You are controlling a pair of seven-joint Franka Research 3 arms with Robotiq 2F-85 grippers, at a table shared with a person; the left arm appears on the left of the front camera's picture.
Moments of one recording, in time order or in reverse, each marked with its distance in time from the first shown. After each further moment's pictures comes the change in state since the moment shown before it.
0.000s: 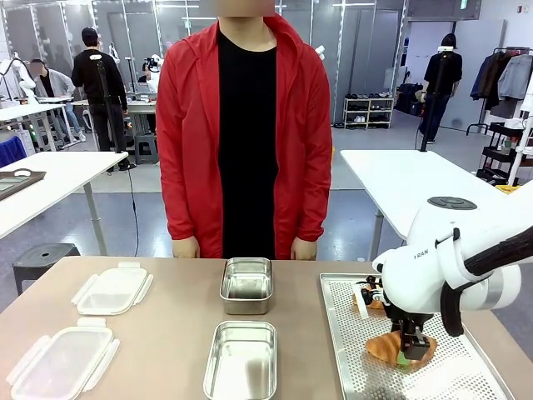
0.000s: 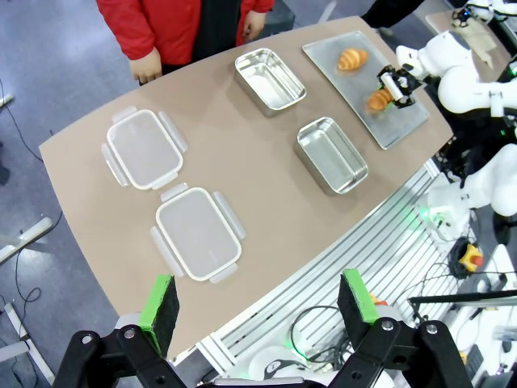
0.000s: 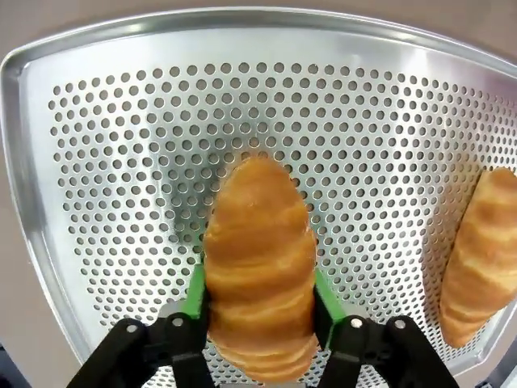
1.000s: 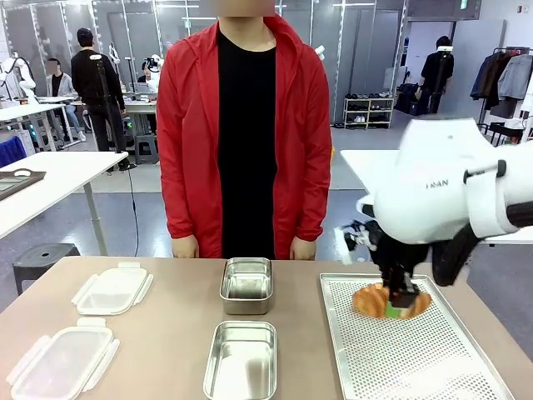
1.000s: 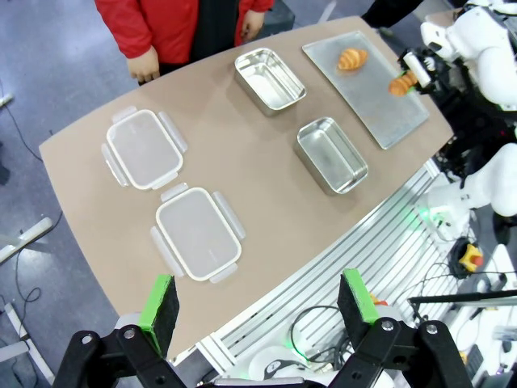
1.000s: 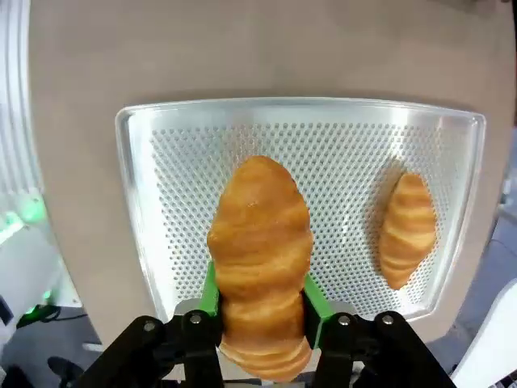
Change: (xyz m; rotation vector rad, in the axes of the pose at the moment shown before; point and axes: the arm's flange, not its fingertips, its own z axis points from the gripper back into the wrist) left arm 0.000 0.000 0.000 0.000 0.000 0.000; right arm 0.069 0.015 0.142 -0.007 0.035 -0.009
